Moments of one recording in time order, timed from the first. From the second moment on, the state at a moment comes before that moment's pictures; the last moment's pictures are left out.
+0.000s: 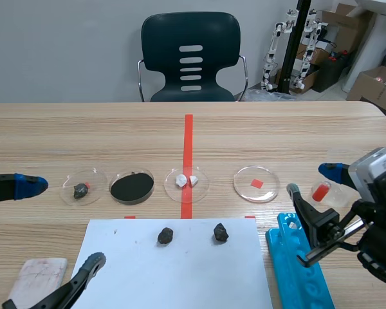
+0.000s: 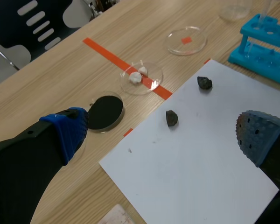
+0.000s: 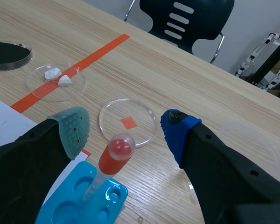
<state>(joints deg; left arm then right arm) 52.6 -25.0 -9.7 118.9 4.3 -29.5 -17.2 -29.6 17.3 6.3 92.7 -9.4 21.3 27.3</state>
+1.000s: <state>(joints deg) 52.6 -25.0 -9.7 118.9 4.4 -29.4 -22.1 -31.9 17.3 6.2 92.7 -9.4 21.3 28.3</state>
